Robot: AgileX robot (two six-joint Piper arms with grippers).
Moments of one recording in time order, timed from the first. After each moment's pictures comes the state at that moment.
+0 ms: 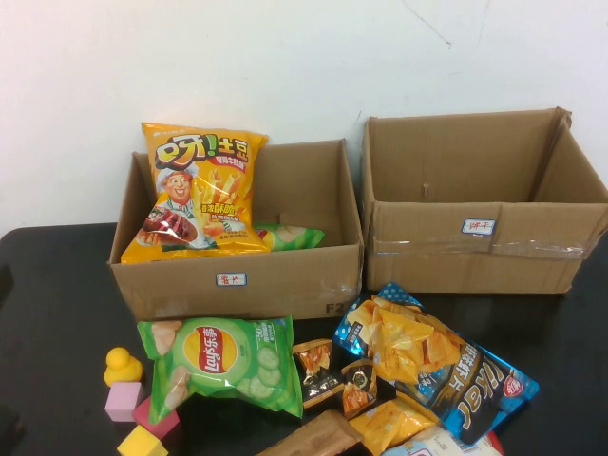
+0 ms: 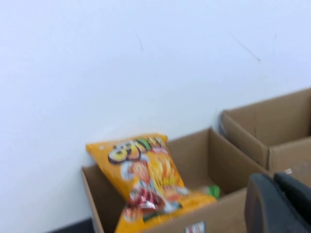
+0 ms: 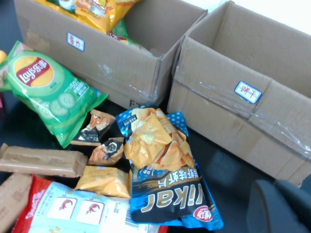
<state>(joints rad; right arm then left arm) 0.65 0.47 -0.46 -0.31 0.54 0.14 -0.24 0.45 -0.52 -0.44 0.26 0.47</state>
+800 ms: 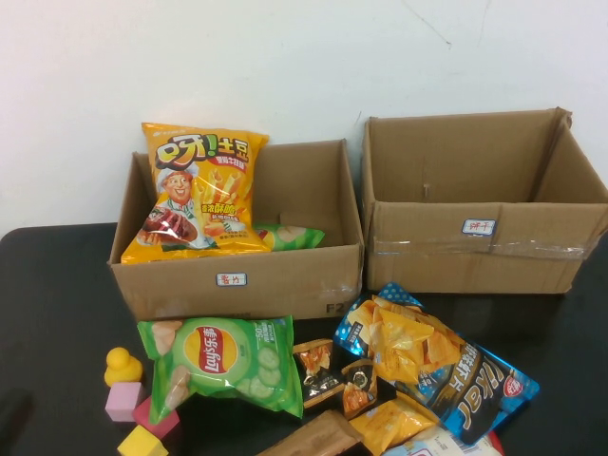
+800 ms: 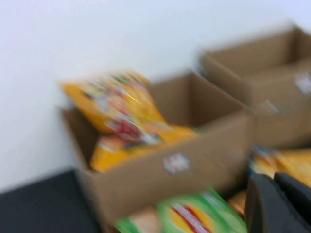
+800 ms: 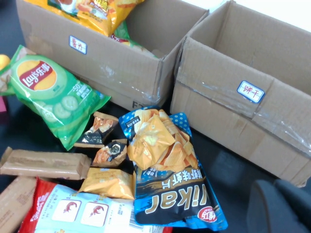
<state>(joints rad) 0.65 0.47 -0.46 -0.30 0.54 0.16 -0.23 0.19 -0.27 -0.45 0.34 0.47</state>
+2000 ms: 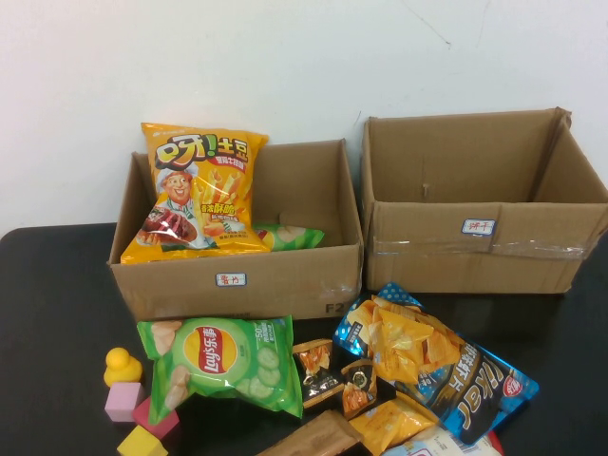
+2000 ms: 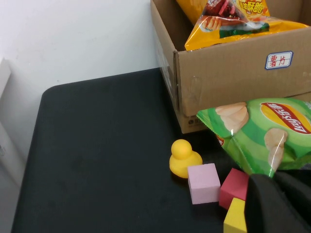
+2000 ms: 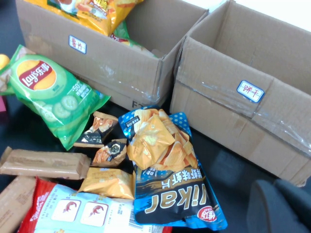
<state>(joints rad) 0.65 0.47 -0.46 -0.30 0.54 0.16 -0.09 -0.01 0.02 0.01 0.38 0.05</state>
